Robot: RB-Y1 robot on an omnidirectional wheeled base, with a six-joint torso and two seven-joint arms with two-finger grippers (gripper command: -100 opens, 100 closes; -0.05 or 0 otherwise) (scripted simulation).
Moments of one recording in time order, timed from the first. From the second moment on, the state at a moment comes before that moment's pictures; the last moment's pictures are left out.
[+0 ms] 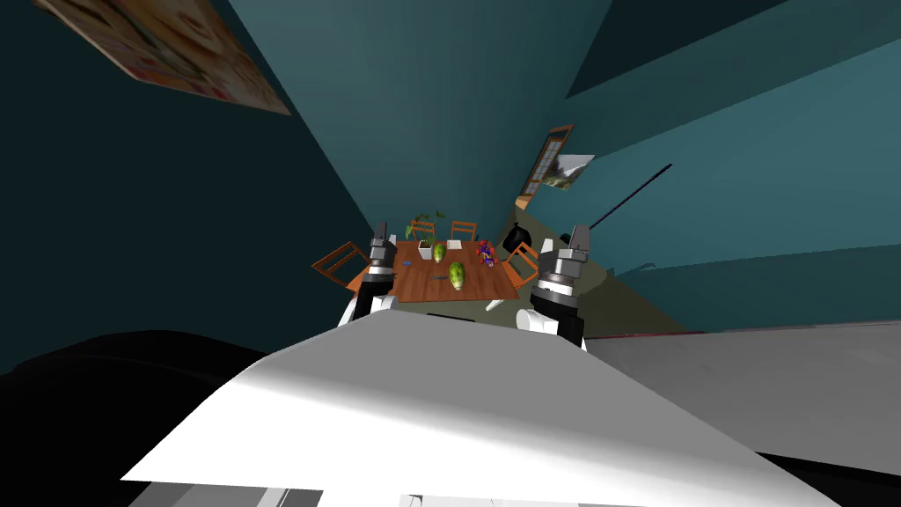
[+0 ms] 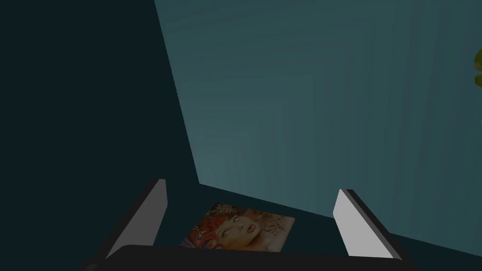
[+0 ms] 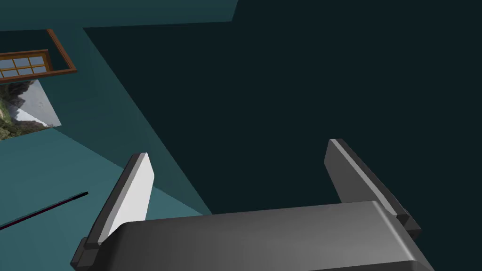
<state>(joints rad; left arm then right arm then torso) 0.51 0.03 0.01 -2.22 -0.05 -0.37 -0.10 0.48 0.01 0.01 -2.33 -0.02 -0.37 0.16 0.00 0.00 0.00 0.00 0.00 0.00</state>
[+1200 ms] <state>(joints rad) 0.49 0.17 0.20 -1.90 -0.12 -0.34 0.11 0.48 0.01 0.01 -2.33 -0.02 -0.37 0.16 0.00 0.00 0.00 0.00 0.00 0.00</state>
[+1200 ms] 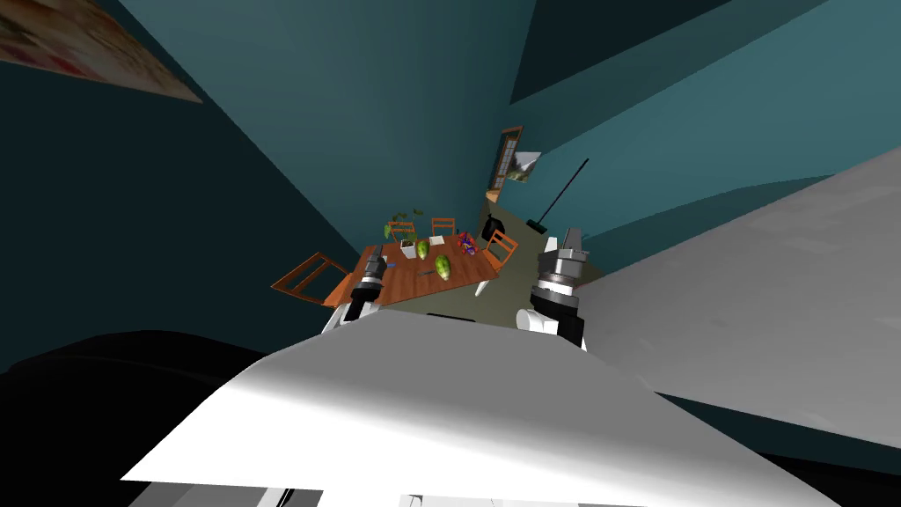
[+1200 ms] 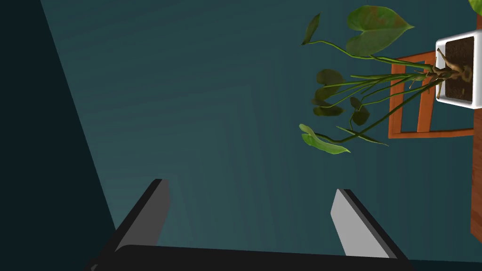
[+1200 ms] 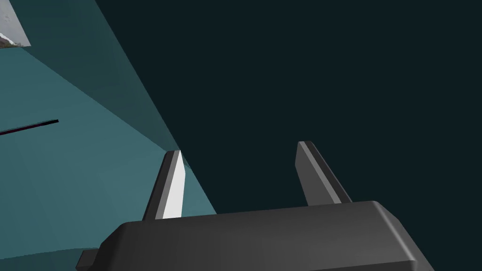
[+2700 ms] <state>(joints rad) 0.45 0.20 0.40 -1.48 -0.18 -0.23 0.39 0.48 0.01 0.01 -2.33 -0.02 -0.37 0.16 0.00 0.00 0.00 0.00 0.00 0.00</state>
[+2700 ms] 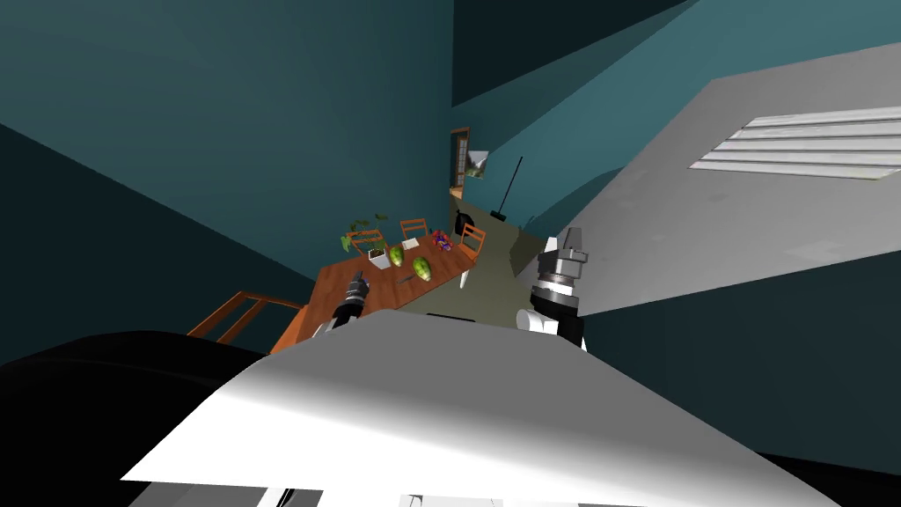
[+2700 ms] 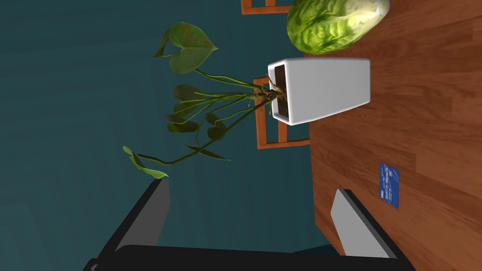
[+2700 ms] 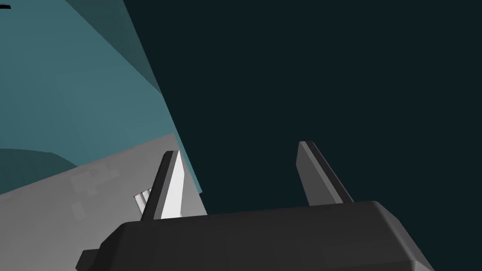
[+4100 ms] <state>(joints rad) 0.42 0.21 0.53 -1.16 -0.21 -0.08 0.63 0.48 0.01 0.01 -2.33 -0.02 -0.37 0.16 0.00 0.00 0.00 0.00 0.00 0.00</state>
